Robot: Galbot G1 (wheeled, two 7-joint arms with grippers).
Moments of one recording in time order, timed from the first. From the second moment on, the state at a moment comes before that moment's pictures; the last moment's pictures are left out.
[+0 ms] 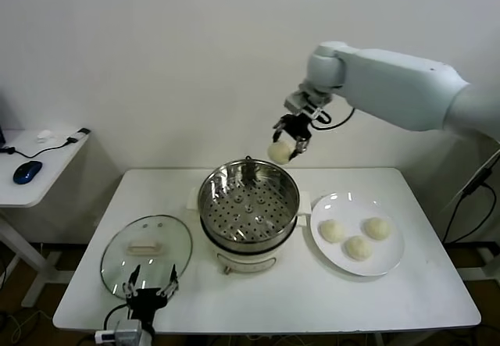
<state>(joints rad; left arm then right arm) 1.69 -1.45 -0.53 -2.00 -0.03 0.14 -0.15 0.82 1.24 -1.51 1.06 0.37 0.36 -1.13</state>
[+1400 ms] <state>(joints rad) 1.69 -1.45 -0.51 -1.98 -0.01 0.13 -0.16 0.55 1.43 -1.42 0.75 0.00 0.77 -0.98</state>
